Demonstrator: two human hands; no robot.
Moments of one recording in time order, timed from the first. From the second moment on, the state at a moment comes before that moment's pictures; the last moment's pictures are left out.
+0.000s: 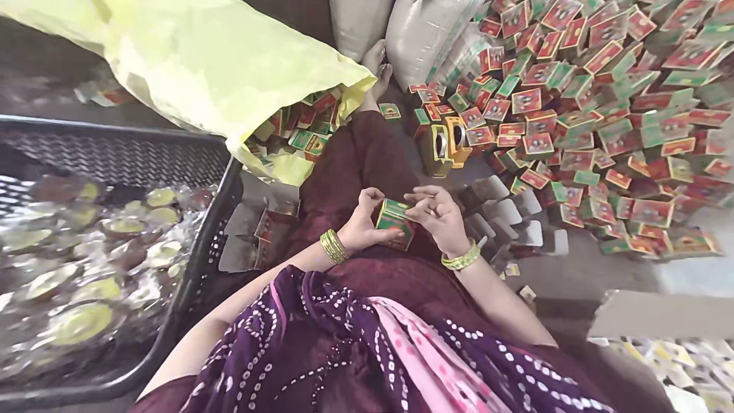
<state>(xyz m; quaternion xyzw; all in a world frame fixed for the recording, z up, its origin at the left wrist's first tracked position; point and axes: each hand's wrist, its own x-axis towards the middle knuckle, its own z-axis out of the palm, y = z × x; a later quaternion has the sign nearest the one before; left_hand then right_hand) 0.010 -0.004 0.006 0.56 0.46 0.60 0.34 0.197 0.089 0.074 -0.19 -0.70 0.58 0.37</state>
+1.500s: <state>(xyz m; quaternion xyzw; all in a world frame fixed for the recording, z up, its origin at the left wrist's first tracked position) -0.002 0.001 0.008 0.41 0.49 0.64 0.43 0.216 0.232 0.064 -0.51 -0.71 0.39 0.27</state>
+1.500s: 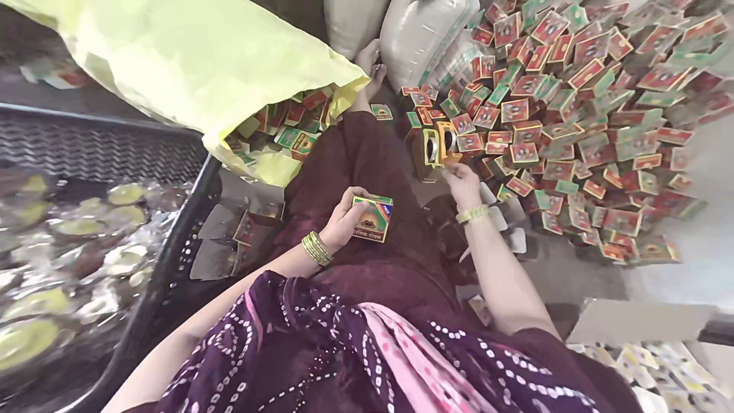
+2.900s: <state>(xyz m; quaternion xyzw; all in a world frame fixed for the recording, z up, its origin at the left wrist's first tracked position) -0.011 0.012 0.006 0.43 0.50 0.65 0.37 0.178 0.309 0.031 -0.61 -0.72 0.33 0.09</state>
